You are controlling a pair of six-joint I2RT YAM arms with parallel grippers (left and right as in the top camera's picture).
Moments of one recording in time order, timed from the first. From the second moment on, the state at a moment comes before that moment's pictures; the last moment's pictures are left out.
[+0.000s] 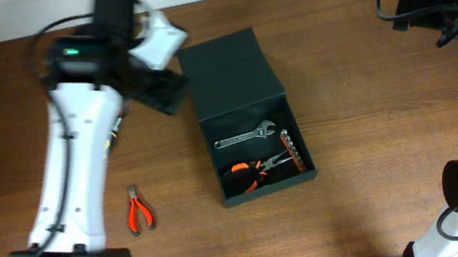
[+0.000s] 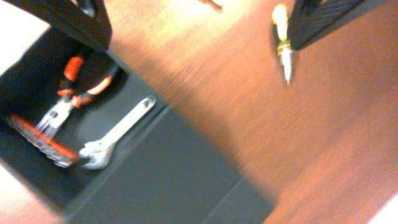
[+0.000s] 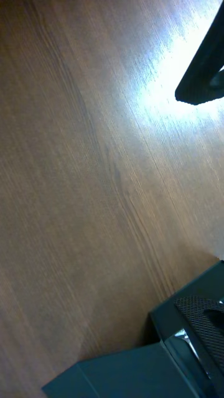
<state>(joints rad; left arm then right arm) -0.21 1.83 2.01 -1.36 0.11 0.39 -0.15 1.86 2.28 -1.64 0.11 0.28</state>
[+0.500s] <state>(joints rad) 0.20 1.83 1.81 -1.25 0.11 0.34 -0.15 1.86 2.28 -1.63 0.11 0.28</state>
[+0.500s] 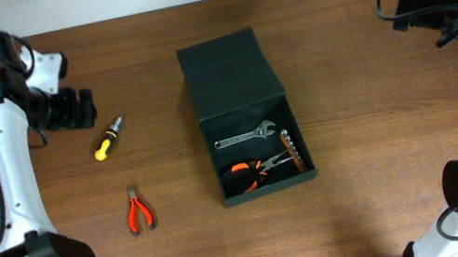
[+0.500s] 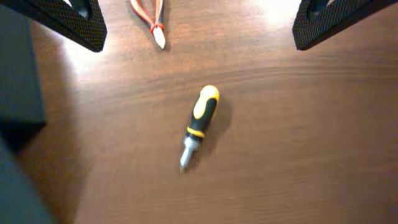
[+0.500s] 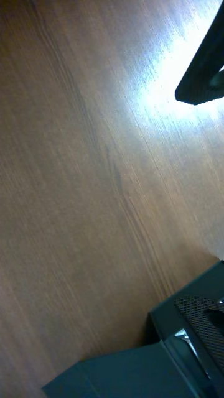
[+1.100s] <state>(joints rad) 0.20 1.98 1.58 -1.02 0.10 0.65 -0.15 1.86 2.28 -1.64 0.11 0.28</state>
